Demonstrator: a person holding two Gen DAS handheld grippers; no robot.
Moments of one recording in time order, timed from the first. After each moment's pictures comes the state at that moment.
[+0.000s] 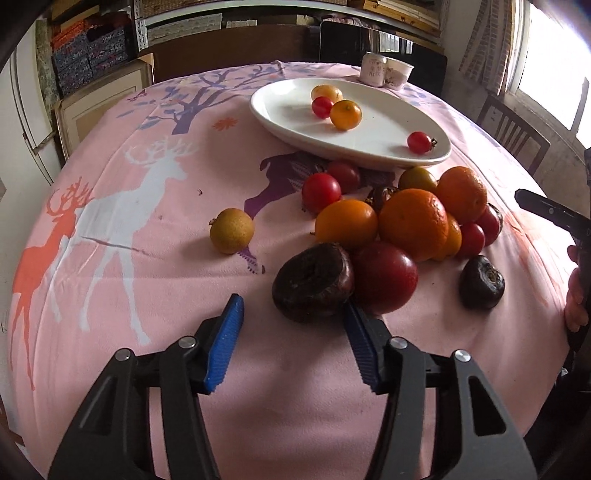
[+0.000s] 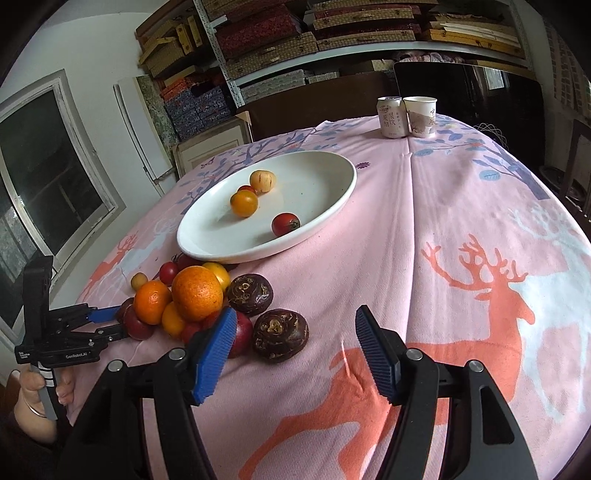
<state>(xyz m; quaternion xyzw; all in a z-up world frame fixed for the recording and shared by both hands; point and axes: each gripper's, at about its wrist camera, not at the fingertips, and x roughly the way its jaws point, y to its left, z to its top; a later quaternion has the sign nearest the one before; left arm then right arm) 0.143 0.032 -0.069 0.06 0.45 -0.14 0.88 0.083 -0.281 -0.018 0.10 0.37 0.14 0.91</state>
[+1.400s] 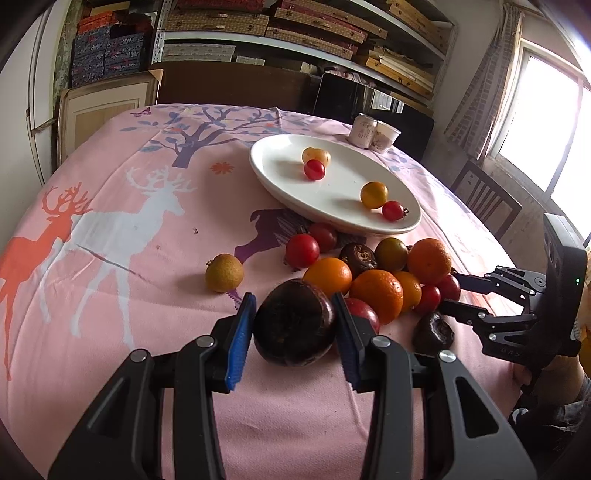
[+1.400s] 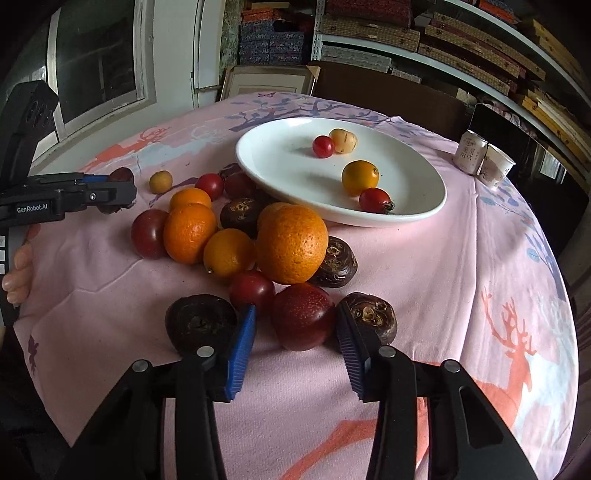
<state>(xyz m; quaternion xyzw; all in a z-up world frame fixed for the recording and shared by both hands) 0.134 0.051 -0.045 -0.05 0.38 -0.18 0.91 0.075 -0.191 -0.026 -0.13 0.40 0.17 0.89</state>
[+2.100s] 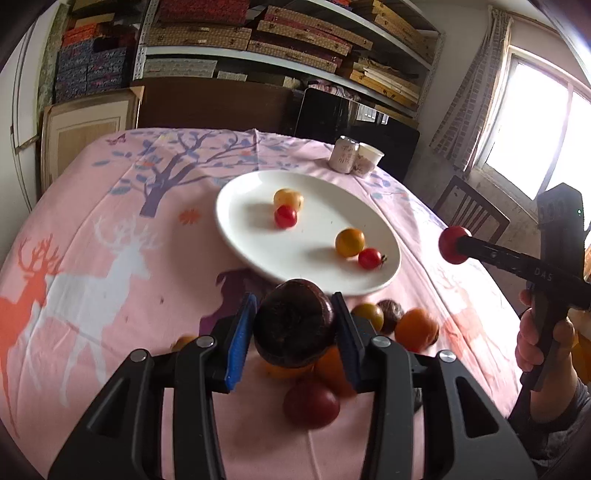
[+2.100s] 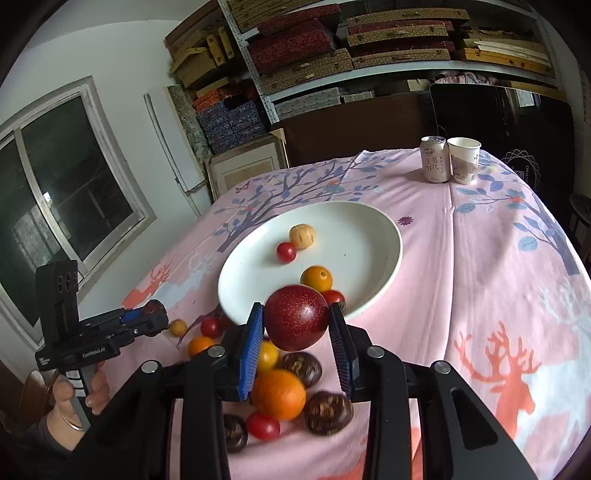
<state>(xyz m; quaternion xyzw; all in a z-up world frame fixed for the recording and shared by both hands) 0.184 0.018 -0.005 -0.05 0.35 -0.21 0.91 0.135 -0.268 0.044 0.11 0.35 0.20 0.91</state>
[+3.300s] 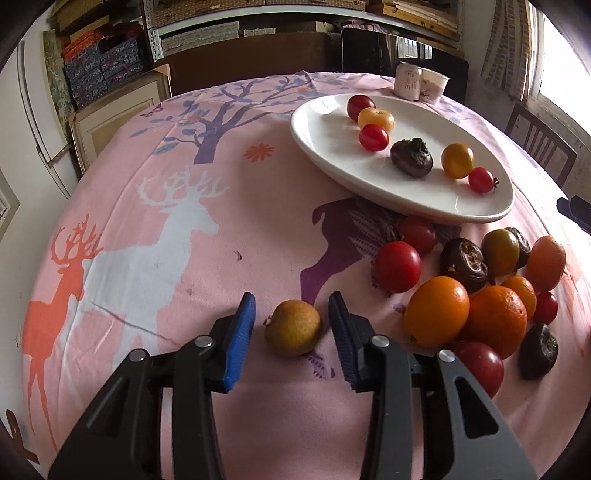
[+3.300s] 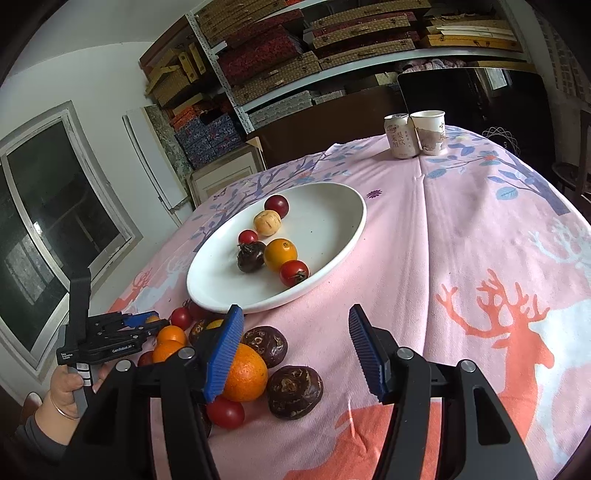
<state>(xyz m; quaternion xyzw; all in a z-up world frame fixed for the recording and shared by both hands) 0.208 0.041 -0.071 0.08 0.43 -0.10 0.89 0.113 -0.295 -0.008 0.15 0.33 0.17 0.92</state>
